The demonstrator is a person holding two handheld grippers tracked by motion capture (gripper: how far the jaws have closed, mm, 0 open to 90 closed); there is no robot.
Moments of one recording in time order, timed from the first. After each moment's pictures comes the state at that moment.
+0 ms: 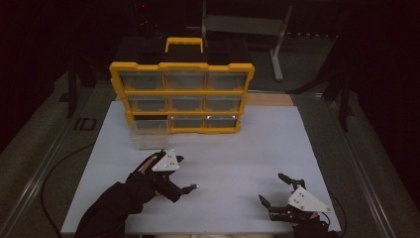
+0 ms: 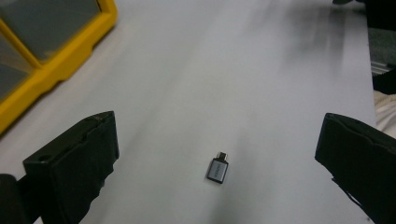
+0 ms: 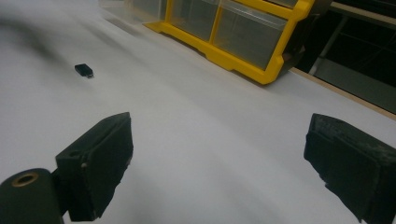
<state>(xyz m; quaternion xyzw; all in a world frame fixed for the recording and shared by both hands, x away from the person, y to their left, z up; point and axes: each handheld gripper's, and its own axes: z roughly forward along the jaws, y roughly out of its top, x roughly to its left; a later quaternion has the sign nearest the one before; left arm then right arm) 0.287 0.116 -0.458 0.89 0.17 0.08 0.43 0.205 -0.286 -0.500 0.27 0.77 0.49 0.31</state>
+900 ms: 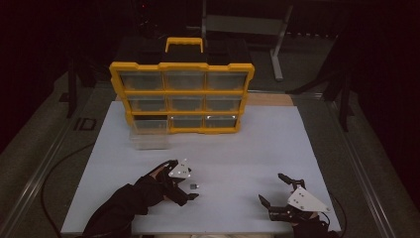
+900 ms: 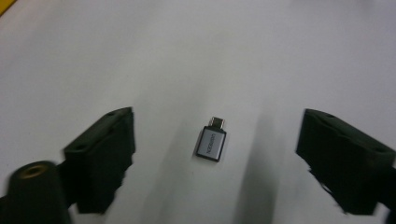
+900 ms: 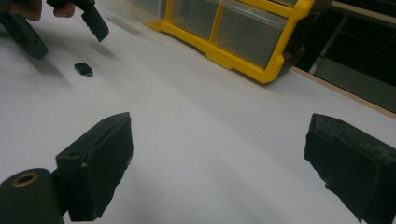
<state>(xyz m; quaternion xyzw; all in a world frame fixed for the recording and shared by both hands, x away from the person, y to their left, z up) 0.293 0.097 -0.503 0.92 0.14 0.06 0.36 0.205 -0.286 -0.500 0.27 0.77 0.49 0.31</state>
